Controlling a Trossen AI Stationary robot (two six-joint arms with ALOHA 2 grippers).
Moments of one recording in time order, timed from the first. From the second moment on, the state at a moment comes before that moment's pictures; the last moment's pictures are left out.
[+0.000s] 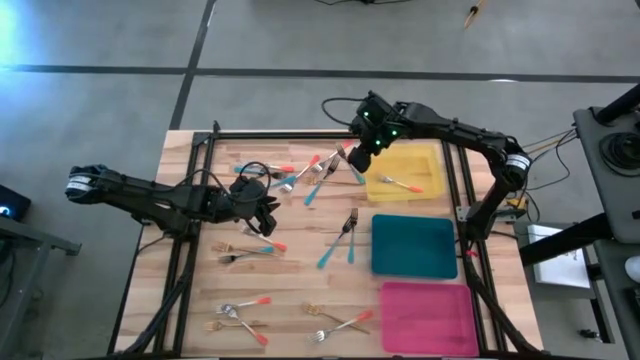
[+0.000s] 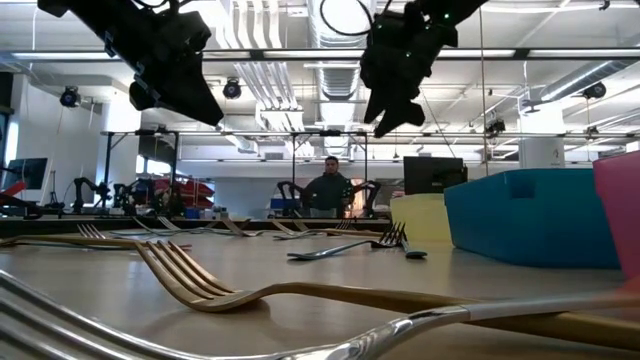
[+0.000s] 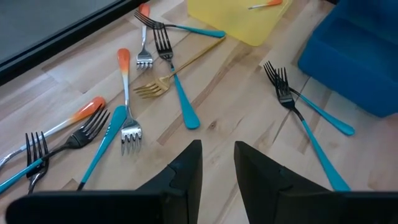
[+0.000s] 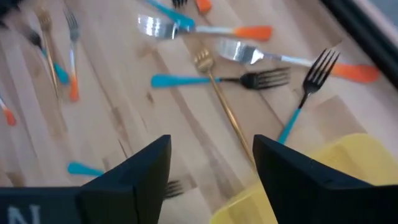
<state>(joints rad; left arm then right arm) -0.11 1.07 0.70 -0.39 -0.49 -0.59 -0.54 1.70 1.53 -0.86 -0.31 0.10</state>
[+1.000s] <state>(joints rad) -0.11 1.07 0.70 -0.31 -0.49 -0.59 -0.39 2.10 1.68 -0.75 -0.19 -0.23</state>
